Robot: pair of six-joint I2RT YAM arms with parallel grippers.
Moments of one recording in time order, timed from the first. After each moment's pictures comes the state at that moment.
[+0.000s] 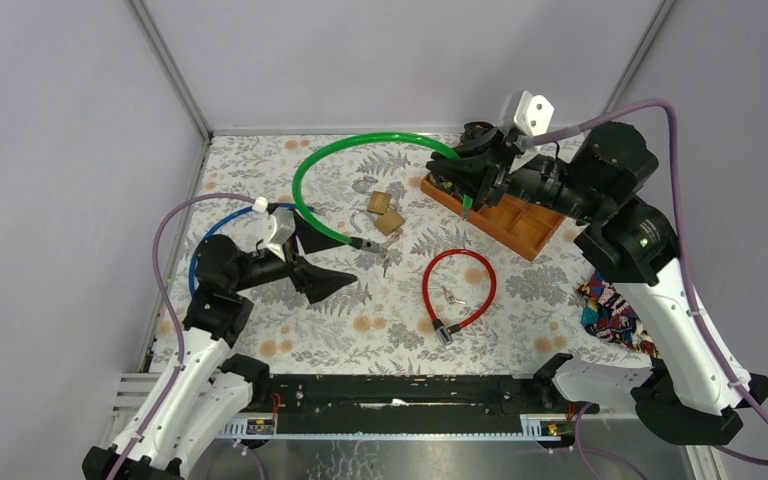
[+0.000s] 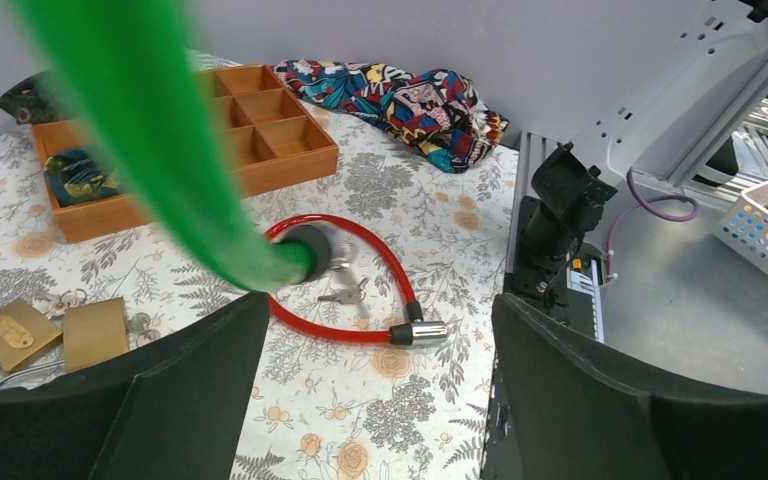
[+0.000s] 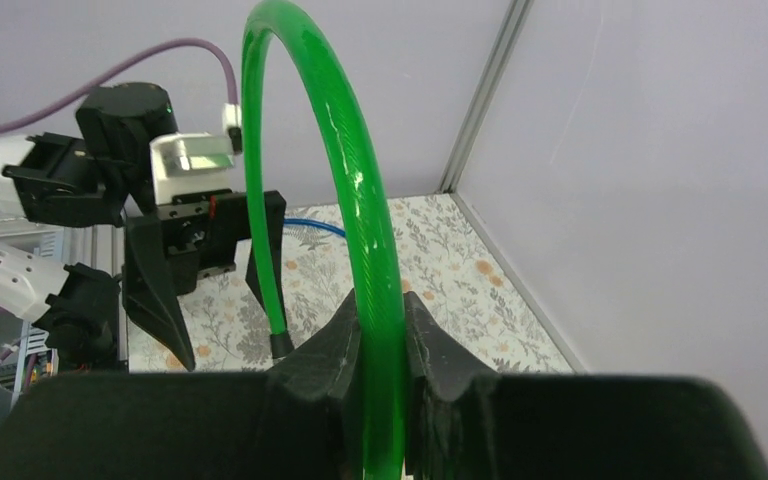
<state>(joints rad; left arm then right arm) -0.29 0.67 0.59 0.22 0.99 -0.28 0.67 1.15 1.69 -0.45 -0.51 -0.19</state>
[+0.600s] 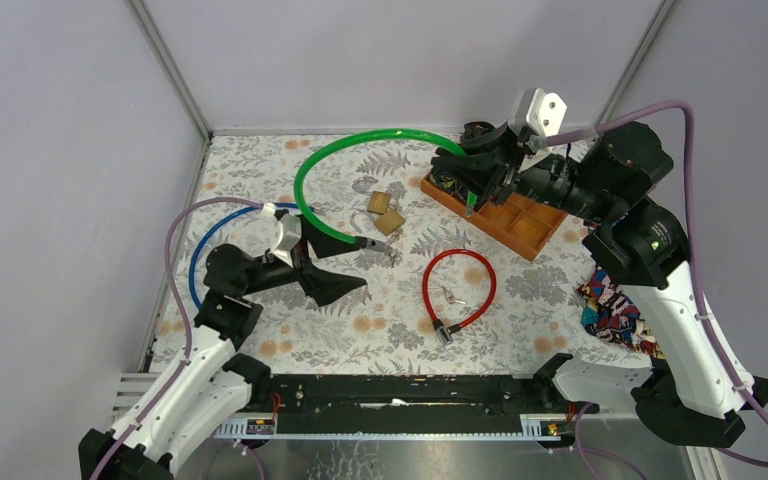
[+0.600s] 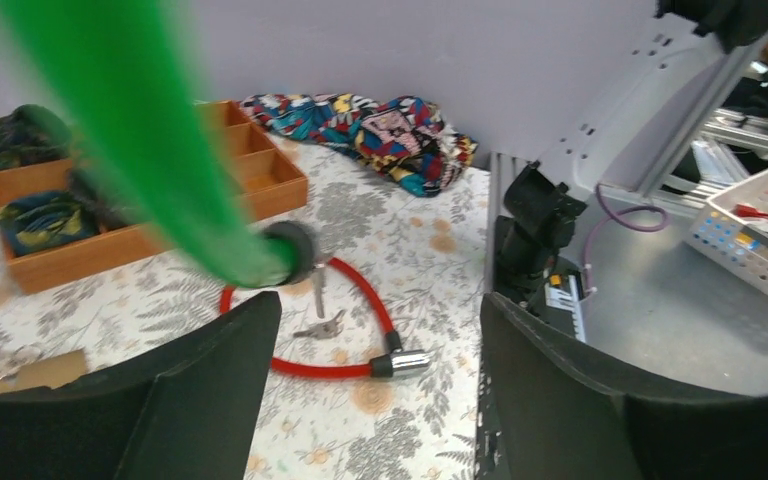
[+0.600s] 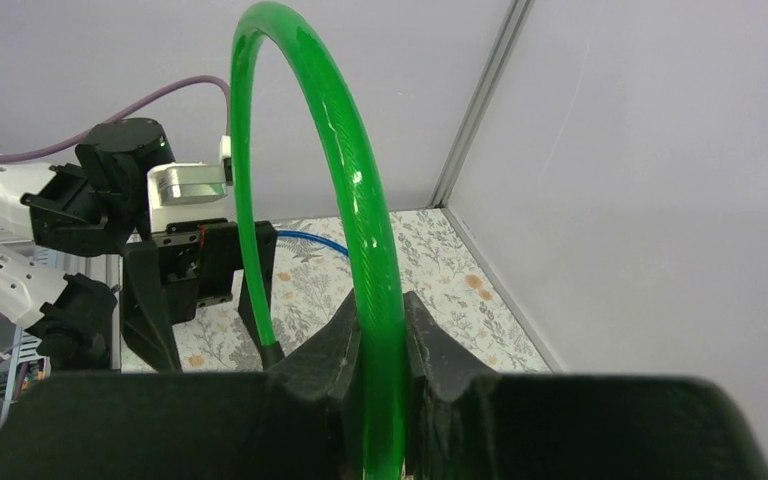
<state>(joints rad) -0.37 0.70 0.53 0.41 0.94 -0.33 0.66 1.14 1.74 -0.46 -0.52 -0.20</state>
